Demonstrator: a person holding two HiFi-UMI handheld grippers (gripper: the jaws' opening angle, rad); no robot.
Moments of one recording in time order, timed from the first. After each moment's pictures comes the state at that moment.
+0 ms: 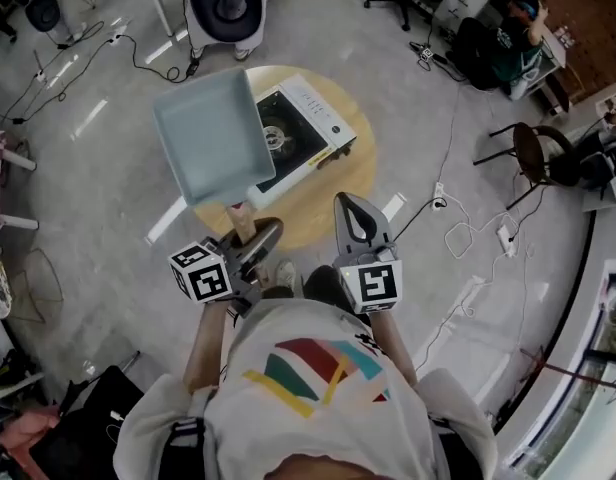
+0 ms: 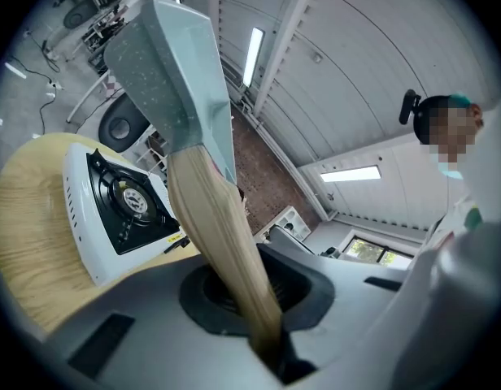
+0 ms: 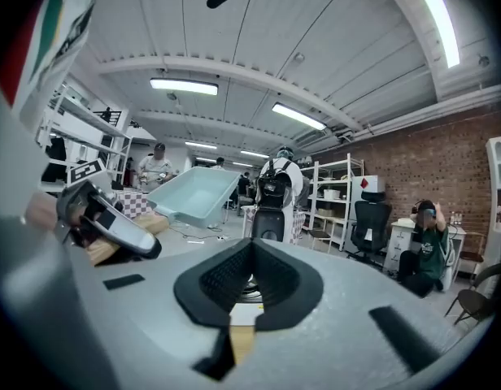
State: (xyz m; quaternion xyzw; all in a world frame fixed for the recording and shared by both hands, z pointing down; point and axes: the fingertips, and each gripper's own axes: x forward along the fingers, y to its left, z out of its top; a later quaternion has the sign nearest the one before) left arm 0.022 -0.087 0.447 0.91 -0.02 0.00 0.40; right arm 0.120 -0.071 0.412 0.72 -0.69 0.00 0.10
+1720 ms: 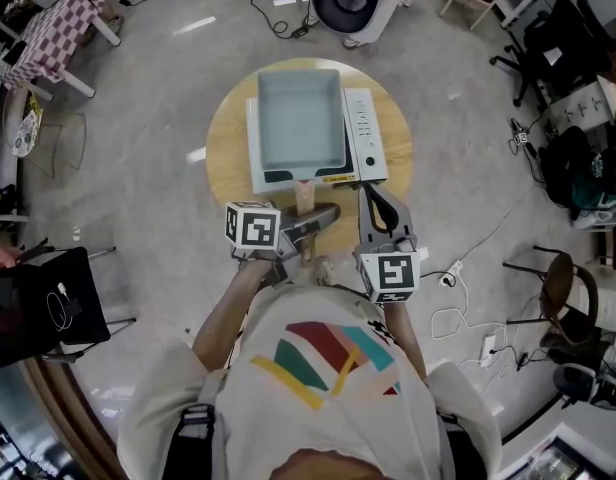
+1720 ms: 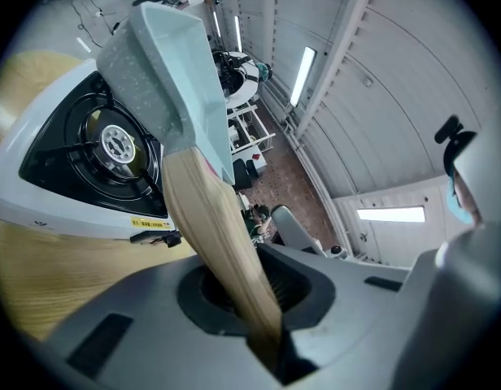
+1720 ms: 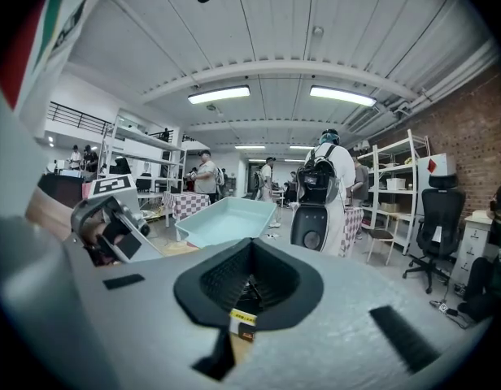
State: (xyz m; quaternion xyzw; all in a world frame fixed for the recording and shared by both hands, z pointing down) left arm 0.175 -0.126 0.492 0.84 -0.14 -0.03 0.52; right arm 0.210 -0.157 0.439 0.54 -0.84 0.02 0.11
